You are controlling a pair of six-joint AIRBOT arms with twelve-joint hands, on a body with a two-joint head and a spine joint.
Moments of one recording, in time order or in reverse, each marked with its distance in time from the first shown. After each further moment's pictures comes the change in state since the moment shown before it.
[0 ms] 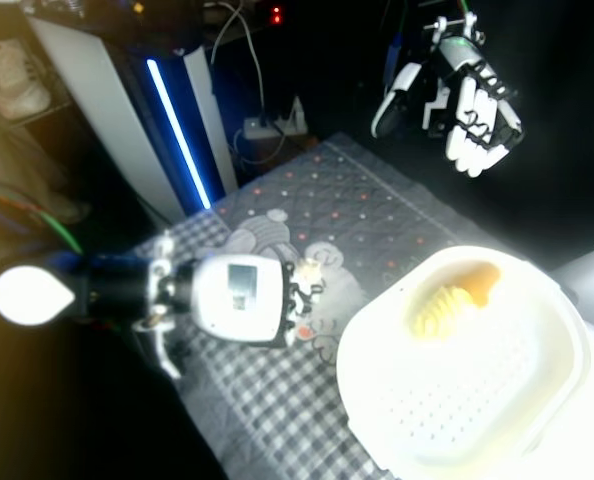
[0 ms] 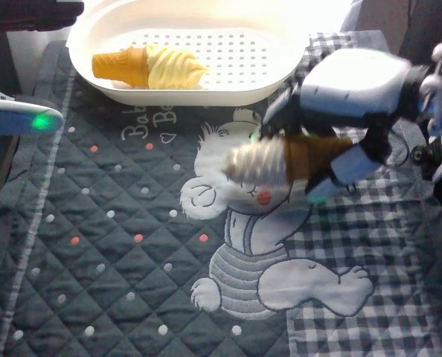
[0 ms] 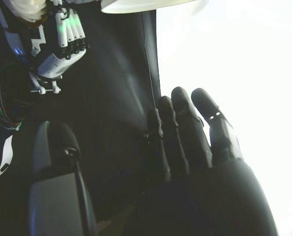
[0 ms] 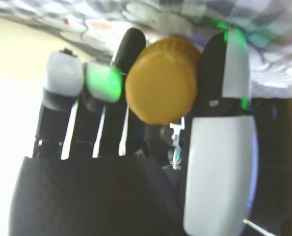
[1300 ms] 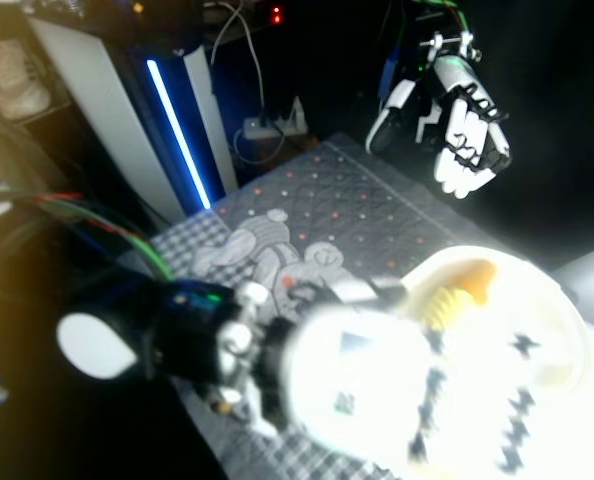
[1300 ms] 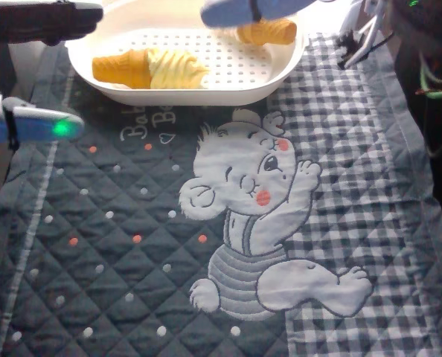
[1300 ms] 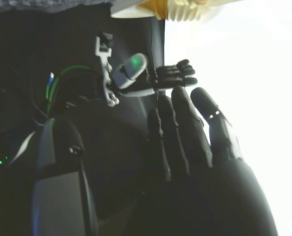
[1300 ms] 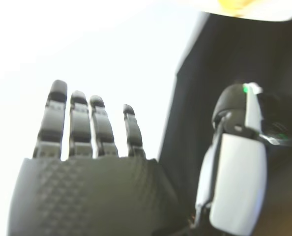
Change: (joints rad) left arm 0.014 -0.050 0.014 -0.006 -0.037 -0.025; right arm 0.248 -0.230 0.312 0.294 0.028 -0.004
